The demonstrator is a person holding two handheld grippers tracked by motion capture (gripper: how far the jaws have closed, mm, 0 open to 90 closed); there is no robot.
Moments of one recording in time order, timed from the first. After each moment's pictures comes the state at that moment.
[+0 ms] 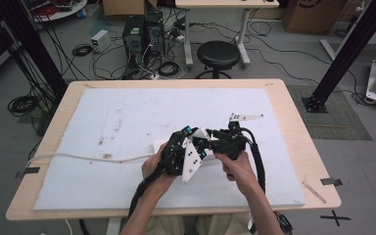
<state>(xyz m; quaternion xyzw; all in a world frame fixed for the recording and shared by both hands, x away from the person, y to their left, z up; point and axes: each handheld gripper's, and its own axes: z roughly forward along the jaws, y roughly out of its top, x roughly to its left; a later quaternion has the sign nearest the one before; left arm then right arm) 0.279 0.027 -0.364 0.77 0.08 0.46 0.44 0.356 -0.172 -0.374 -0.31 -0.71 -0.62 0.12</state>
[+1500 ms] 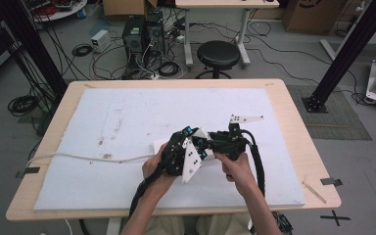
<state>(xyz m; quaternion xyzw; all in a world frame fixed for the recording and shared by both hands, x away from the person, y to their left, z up) 0.279 0.026 -0.365 0.77 0.08 0.46 0.44 0.355 -0.173 -0.379 -0.29 -0.71 -0.63 0.12</state>
